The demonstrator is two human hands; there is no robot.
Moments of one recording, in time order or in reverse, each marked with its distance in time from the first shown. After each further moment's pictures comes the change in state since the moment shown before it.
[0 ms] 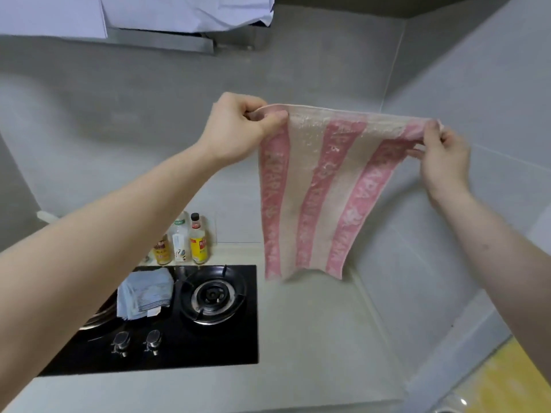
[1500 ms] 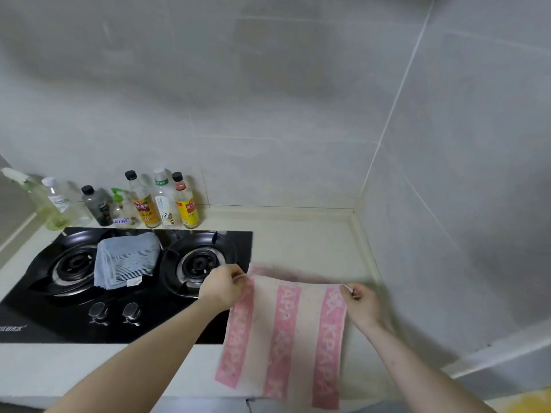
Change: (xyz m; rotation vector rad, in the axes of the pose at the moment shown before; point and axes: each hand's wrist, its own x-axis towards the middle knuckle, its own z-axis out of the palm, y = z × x) left_hand -0.247 -0.266 0.199 0.395 -0.490 -0.809; right_hand -0.232 0.349 0.002 -0.493 -0.454 0.671
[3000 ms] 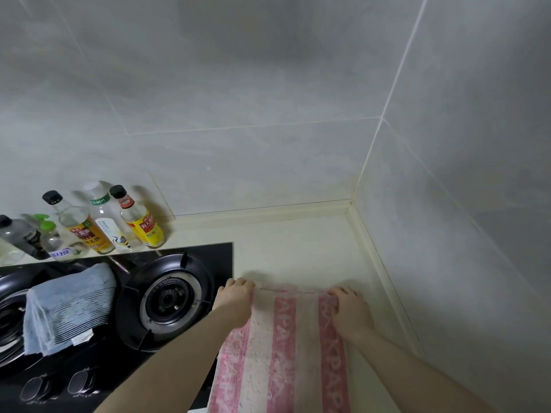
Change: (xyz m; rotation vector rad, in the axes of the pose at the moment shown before) left_hand 0.152 -0.009 0.111 0.614 -0.244 0.210; right_hand 0.114 0.051 0.076 -0.629 -0.154 -0.178
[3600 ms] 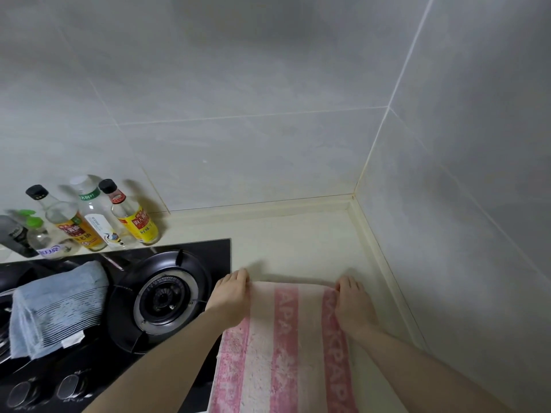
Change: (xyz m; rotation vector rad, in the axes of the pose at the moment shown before) left_hand 0.008 -0.011 0.004 -0.275 0.111 0.041; right_hand 0.015 -0.001 0.004 -0.027 0.067 0.032
